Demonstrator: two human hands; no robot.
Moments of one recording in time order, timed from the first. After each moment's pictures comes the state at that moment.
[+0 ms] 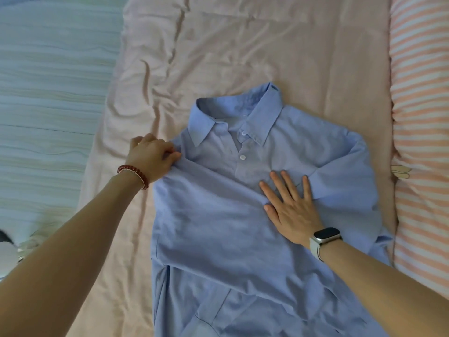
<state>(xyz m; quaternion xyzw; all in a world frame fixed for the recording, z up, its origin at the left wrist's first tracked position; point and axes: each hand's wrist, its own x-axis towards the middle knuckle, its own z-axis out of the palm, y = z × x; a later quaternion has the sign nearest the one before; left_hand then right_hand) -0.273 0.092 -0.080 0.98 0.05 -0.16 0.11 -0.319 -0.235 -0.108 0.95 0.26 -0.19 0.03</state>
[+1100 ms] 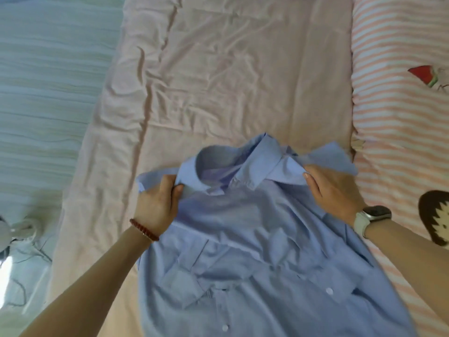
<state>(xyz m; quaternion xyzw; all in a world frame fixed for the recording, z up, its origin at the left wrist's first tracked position) -0.431 -0.012 -0.030 0.97 -0.02 0.10 0.21 -0.332 -0.343 -0.038 0.93 0.32 0.04 -0.17</state>
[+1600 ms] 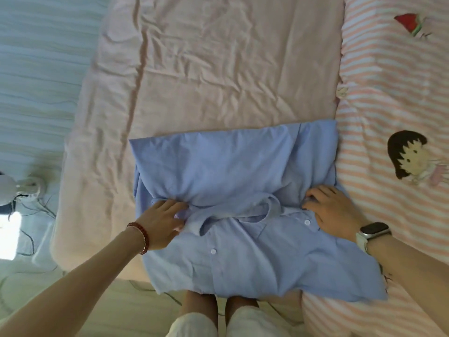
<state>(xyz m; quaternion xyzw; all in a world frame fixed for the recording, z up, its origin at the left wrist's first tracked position) -0.586 -0.035 -0.043 0.94 -0.26 -0.23 0.05 -0.475 -0.432 -0.042 0.90 0.41 -0.11 -0.04</state>
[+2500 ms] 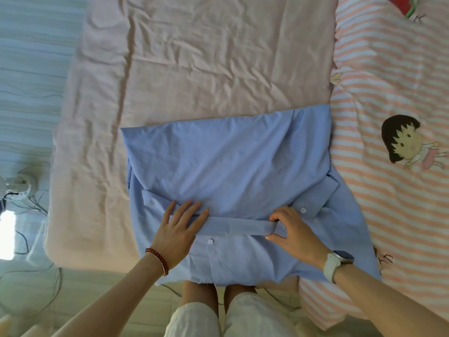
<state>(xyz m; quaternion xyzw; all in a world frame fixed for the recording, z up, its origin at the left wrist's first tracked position) -0.638 -0.091 -0.057 0.98 -0.17 -0.08 0.06 -0.570 -0.384 -0.042 0.88 0.15 -0.33 -0.31</state>
